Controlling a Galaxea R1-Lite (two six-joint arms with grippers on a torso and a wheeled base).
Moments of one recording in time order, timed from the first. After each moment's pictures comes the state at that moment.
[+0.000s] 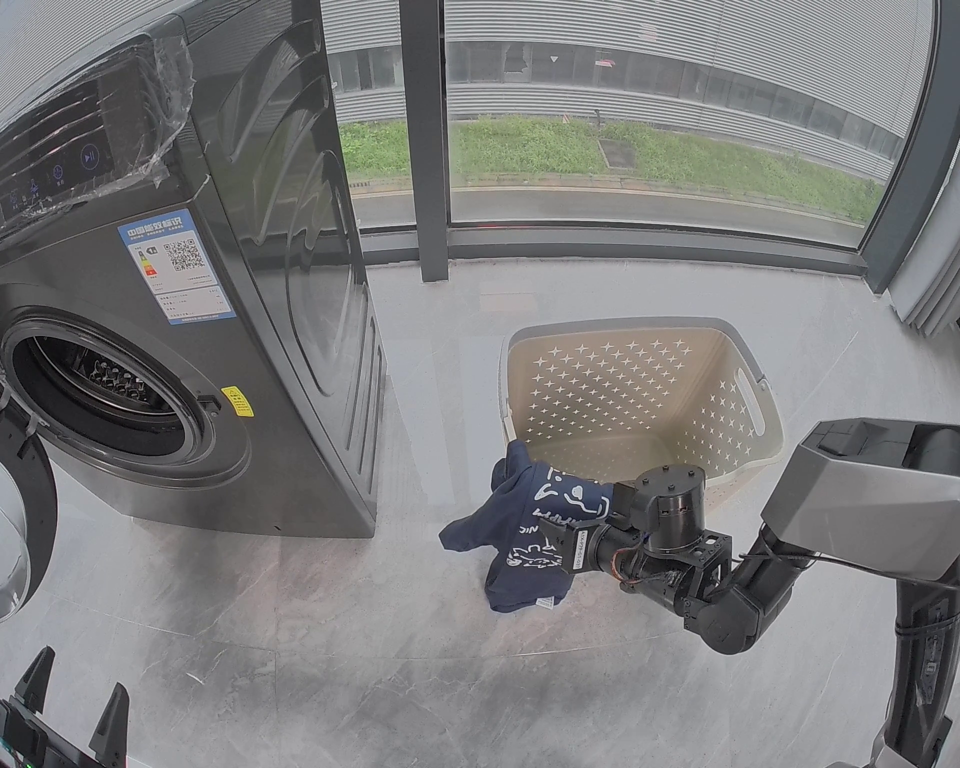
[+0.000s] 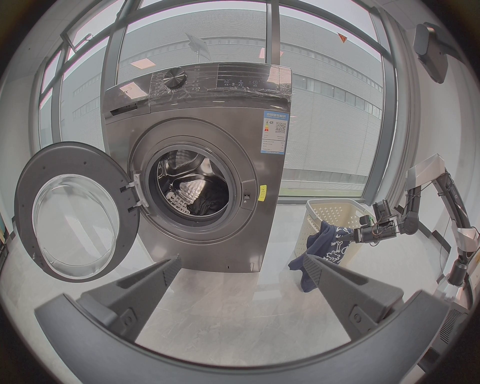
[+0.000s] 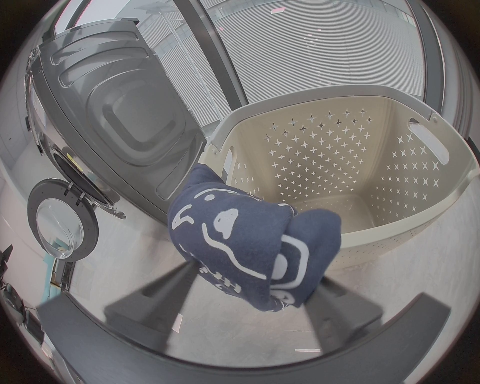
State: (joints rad) left arm -0.01 0.02 -0.02 0.00 0.00 -0.05; right arm 0.59 2.28 -0.80 -1.12 -0.14 0.32
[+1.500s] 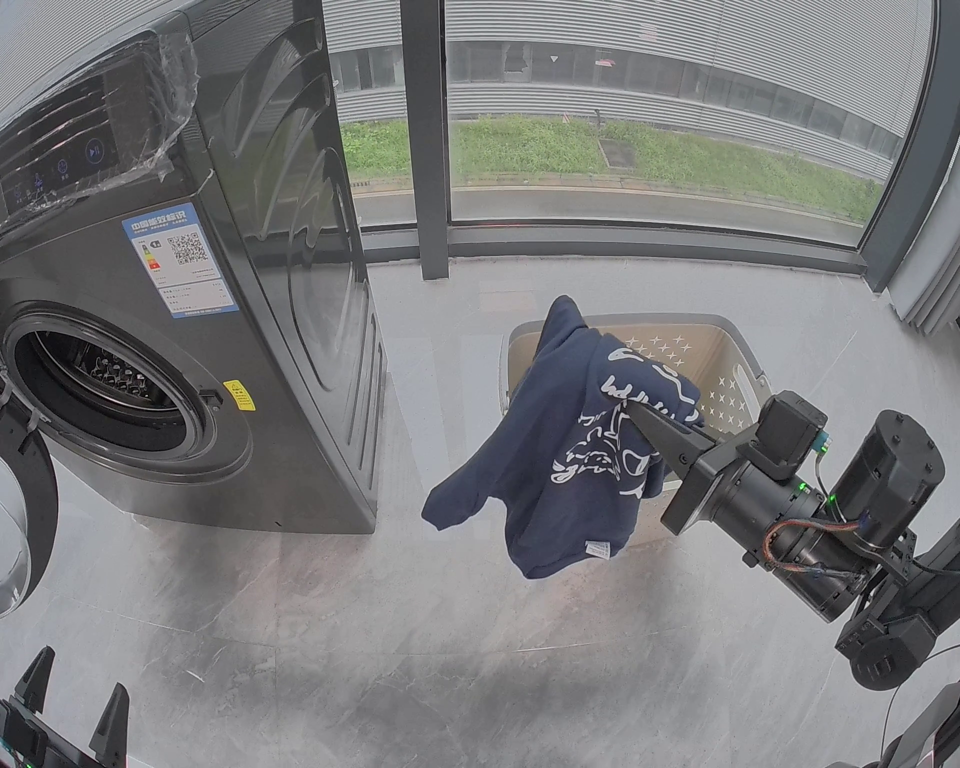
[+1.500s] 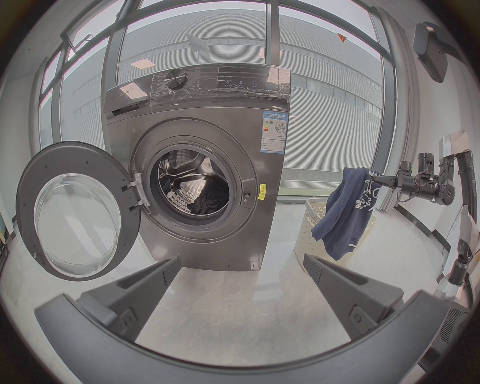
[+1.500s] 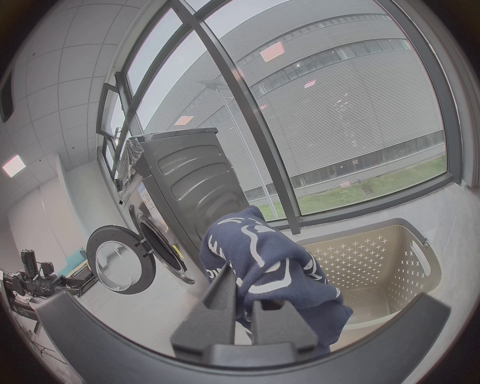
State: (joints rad) left arm -0.01 0.02 -0.02 0.00 0.00 -0.04; right arm 0.70 1.73 -0.43 -1.49 -0.07 0.17
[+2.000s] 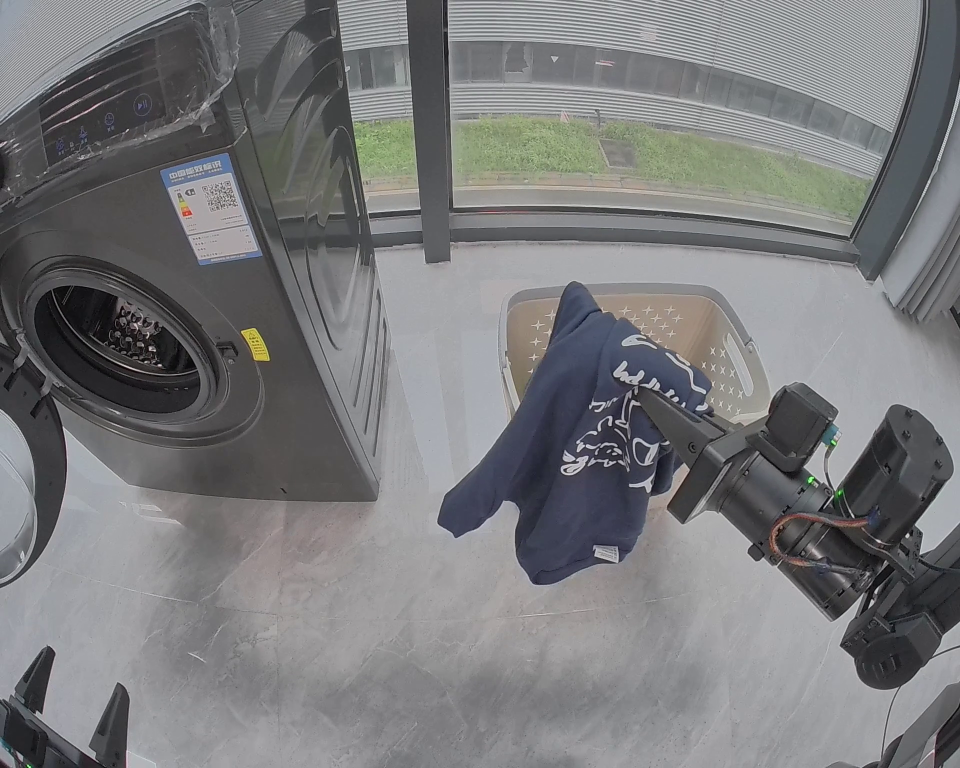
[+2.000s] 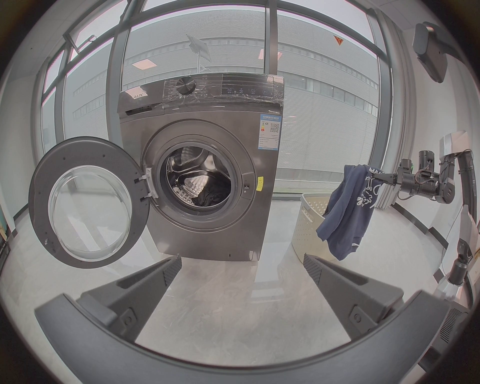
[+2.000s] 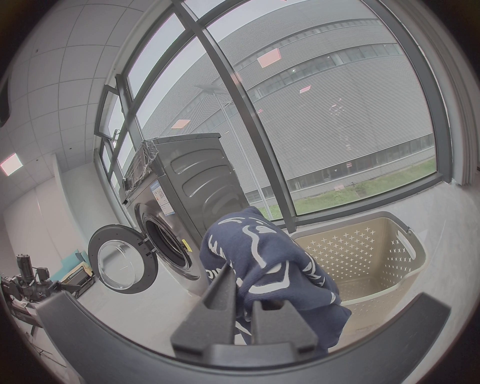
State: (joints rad) left arm -0.01 0.02 -0.02 0.00 0.00 -0.04; right arm 0.70 1.71 -0.44 -1.48 -0.12 0.17
